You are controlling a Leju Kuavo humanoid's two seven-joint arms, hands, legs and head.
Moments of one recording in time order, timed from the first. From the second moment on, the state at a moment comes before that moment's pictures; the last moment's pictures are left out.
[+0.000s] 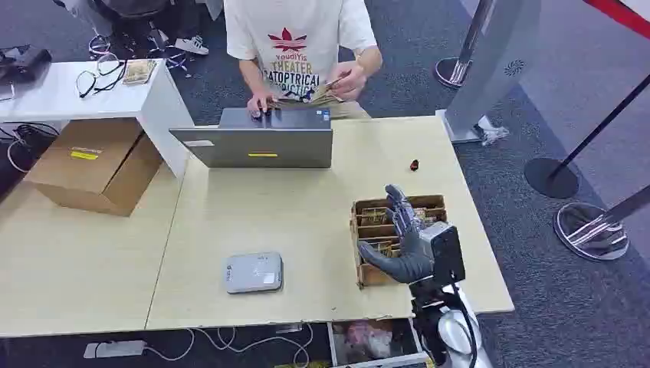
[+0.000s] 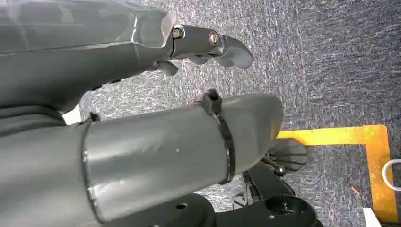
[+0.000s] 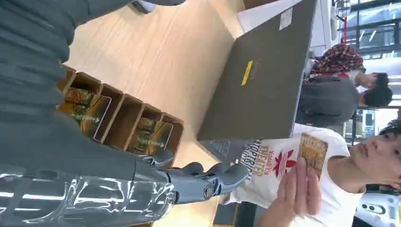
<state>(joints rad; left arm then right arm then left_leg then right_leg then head) -0.06 -0.16 0.79 -0.20 -0.91 0.18 -0.08 -0.02 0.04 0.19 -1.54 0.07 0.01 -0.32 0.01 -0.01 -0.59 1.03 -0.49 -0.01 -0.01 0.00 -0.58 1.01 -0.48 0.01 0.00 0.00</state>
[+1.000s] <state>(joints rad) -0.08 -0.17 0.78 -0.20 -0.95 0.18 -0.06 -0.32 0.02 0.35 -1.43 0.65 -0.41 -0.36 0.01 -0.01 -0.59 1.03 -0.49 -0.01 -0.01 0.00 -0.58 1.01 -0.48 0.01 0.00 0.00</state>
